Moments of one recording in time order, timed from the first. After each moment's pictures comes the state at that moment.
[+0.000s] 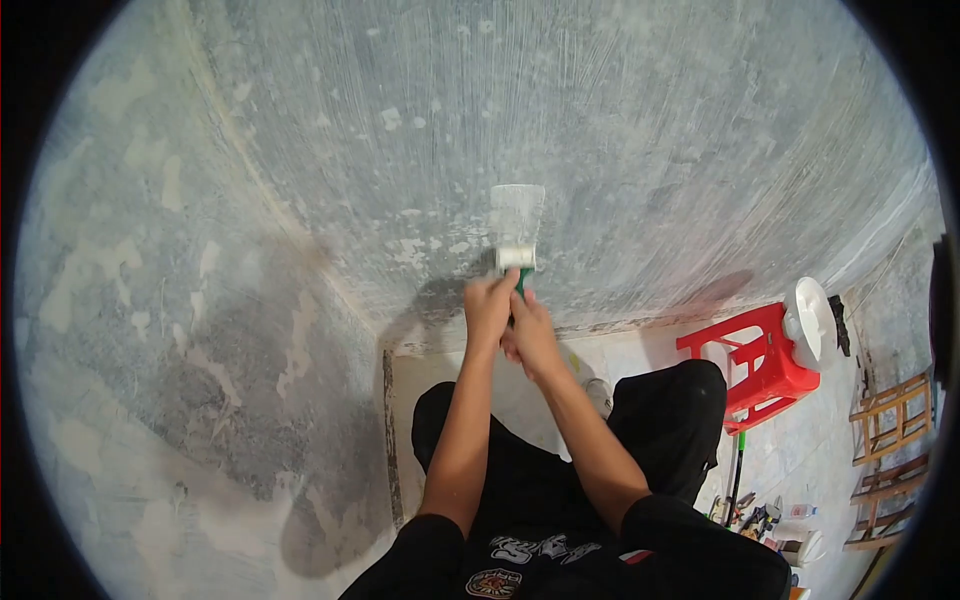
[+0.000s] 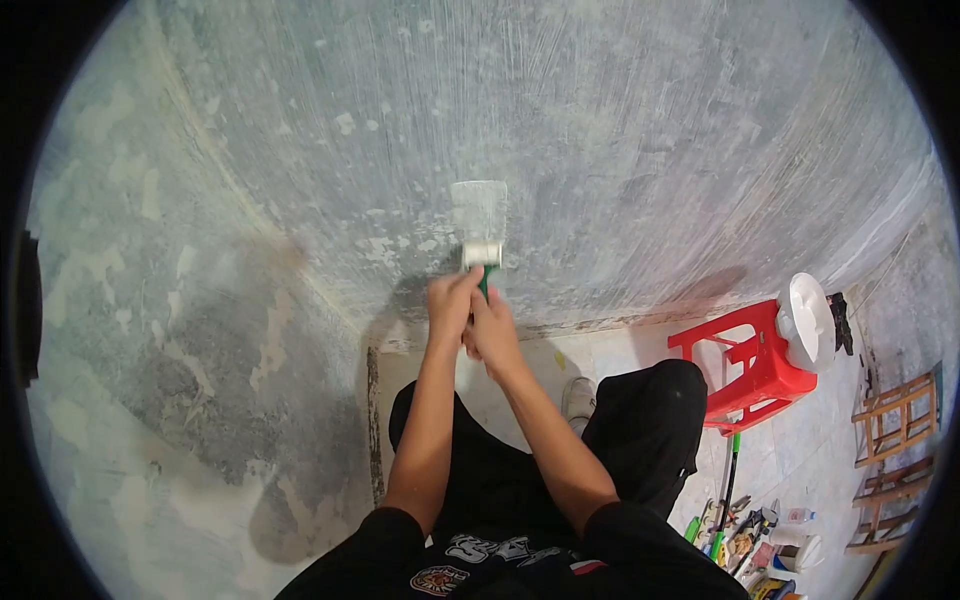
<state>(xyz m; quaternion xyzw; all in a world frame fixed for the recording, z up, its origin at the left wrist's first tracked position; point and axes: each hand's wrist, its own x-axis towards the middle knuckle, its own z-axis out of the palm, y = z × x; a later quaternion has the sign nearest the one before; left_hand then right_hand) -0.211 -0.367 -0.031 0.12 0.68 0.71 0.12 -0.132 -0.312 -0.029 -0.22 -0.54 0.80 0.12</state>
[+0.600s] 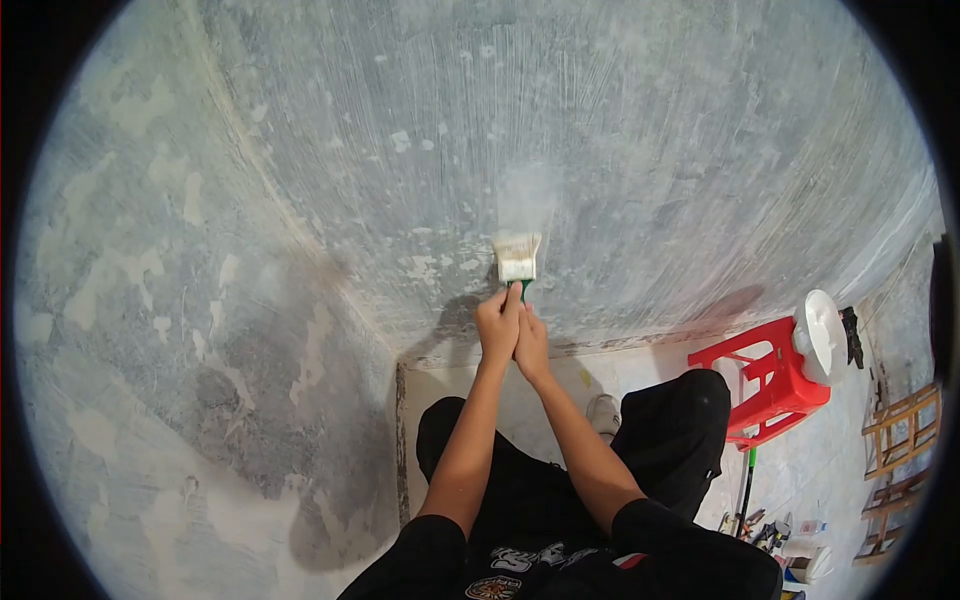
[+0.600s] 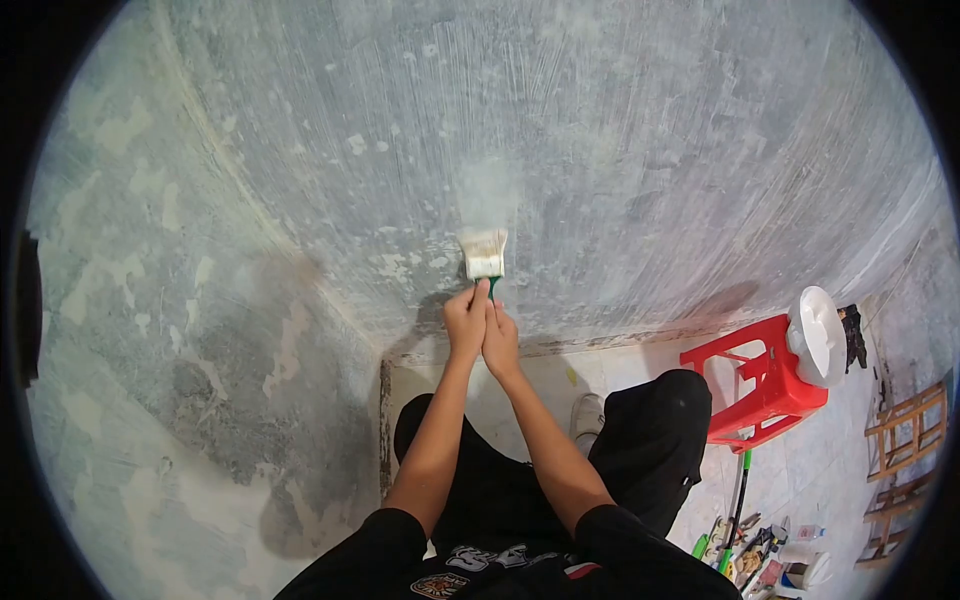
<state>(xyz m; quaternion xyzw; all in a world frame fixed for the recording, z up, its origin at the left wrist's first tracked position) -0.226 -0.346 -0.085 0.20 0.68 0.70 -0.06 -0.184 -0.290 -0.138 -0.13 -0.65 0.68 0.31</state>
